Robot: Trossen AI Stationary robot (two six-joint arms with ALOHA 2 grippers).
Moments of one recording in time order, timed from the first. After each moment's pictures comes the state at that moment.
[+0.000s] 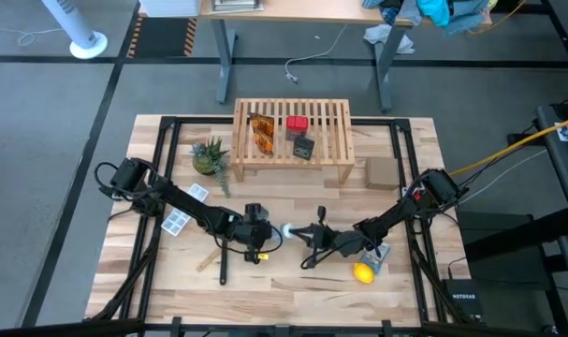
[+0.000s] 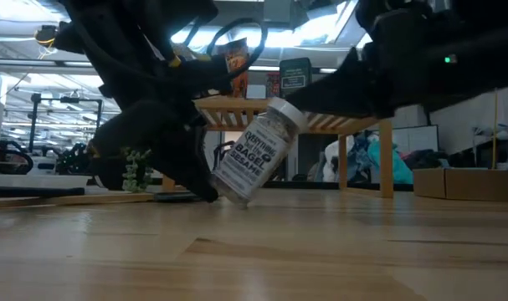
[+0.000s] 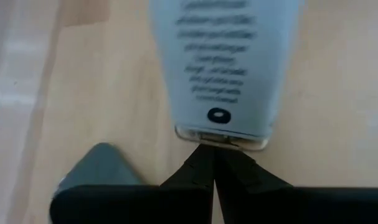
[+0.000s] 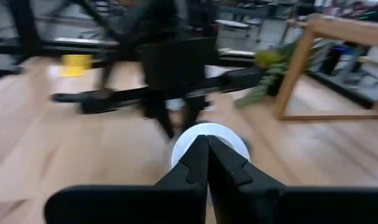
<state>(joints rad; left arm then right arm) -0.33 1.80 0.93 -0.10 -0.38 -0.18 0.47 1.90 0.64 1.05 0.67 0.04</state>
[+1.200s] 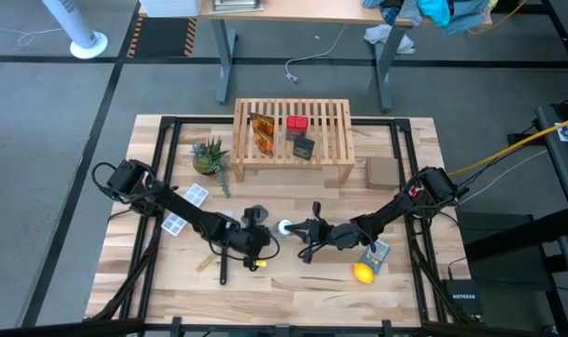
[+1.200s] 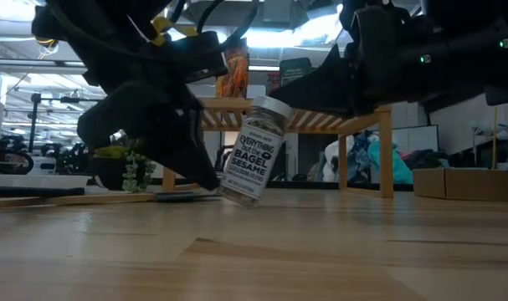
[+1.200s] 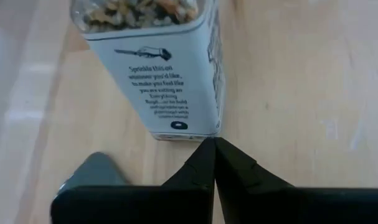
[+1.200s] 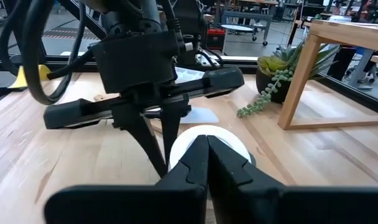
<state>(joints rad) -0.39 1.80 0.94 -0.10 -0.45 -0.20 0.41 1.90 0.65 1.09 0.58 0.04</state>
